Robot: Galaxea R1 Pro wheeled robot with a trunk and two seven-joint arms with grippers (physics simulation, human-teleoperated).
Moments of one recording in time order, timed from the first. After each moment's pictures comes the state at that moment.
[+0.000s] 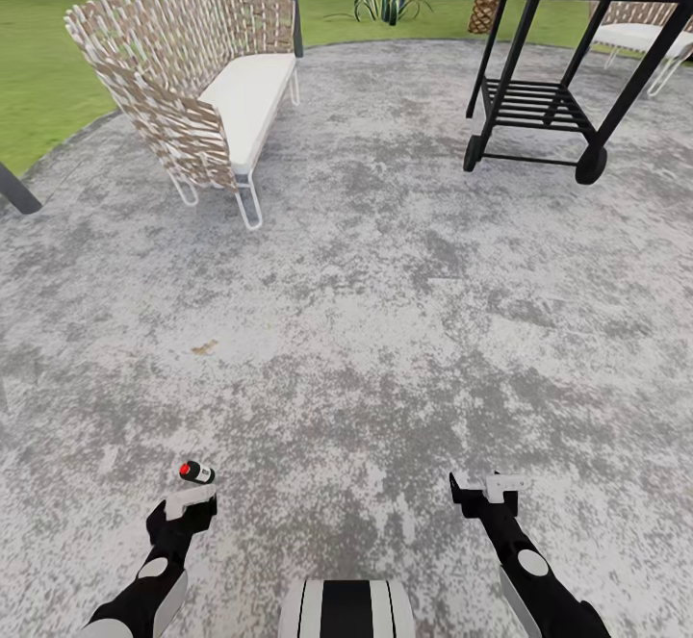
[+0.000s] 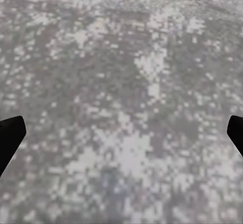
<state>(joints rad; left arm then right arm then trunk) -0.54 0.05 0.25 -0.31 -0.10 -0.38 0.12 -0.43 -0.07 0.00 -0.59 0.00 -0.31 0.00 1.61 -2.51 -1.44</state>
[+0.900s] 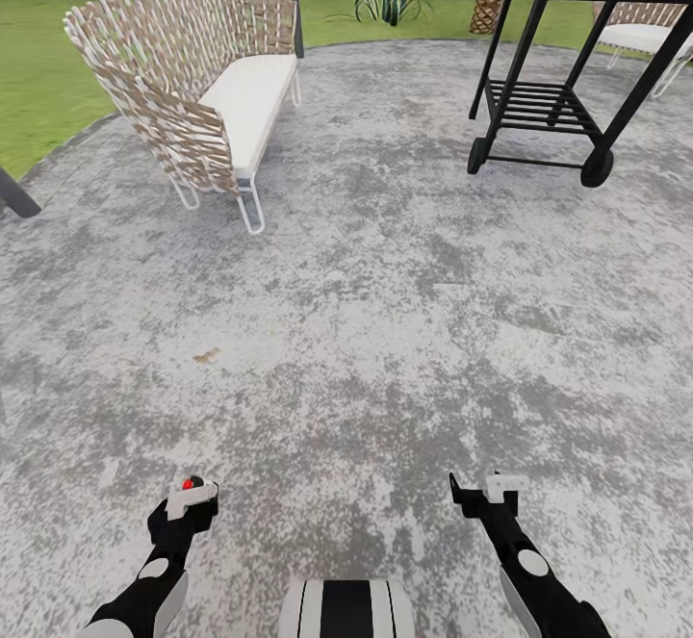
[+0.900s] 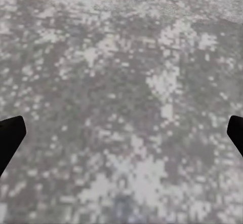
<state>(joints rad) -0.54 0.05 0.25 -0.31 -0.11 -0.38 0.12 -0.43 -0.07 0.00 -0.59 0.00 -0.31 0.00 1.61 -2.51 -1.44</state>
